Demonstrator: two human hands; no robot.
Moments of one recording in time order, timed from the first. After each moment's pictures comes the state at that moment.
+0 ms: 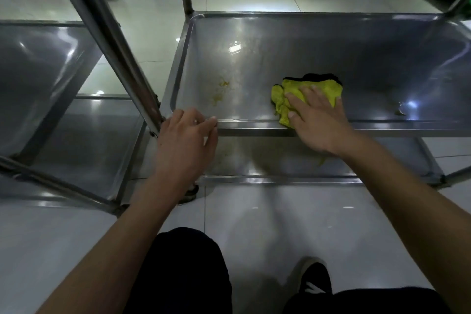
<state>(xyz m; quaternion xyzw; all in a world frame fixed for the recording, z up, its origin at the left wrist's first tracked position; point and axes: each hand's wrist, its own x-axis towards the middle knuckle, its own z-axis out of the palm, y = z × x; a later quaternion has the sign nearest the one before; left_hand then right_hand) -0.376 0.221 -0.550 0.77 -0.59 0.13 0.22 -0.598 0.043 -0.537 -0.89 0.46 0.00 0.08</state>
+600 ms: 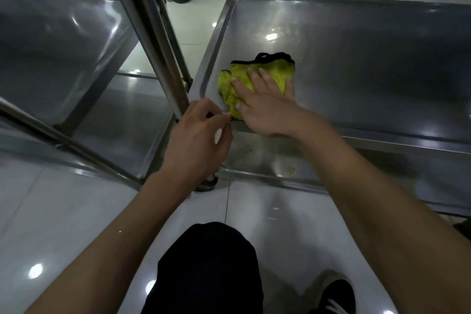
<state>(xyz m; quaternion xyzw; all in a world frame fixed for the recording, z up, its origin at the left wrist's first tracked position) -0.345 0.247 -0.557 0.75 -0.58 0.12 0.30 -0.432 0.087 -0.539 -0.95 0.29 0.05 0.13</state>
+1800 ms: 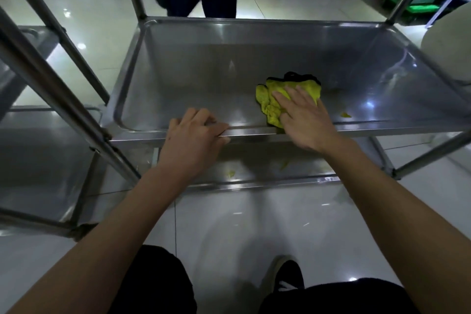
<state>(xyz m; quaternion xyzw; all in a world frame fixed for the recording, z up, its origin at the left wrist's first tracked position) -0.433 0.165 -0.546 0.71 -0.67 0.05 0.20 -0.650 0.015 -0.537 -0.86 0.49 -0.03 0.09</state>
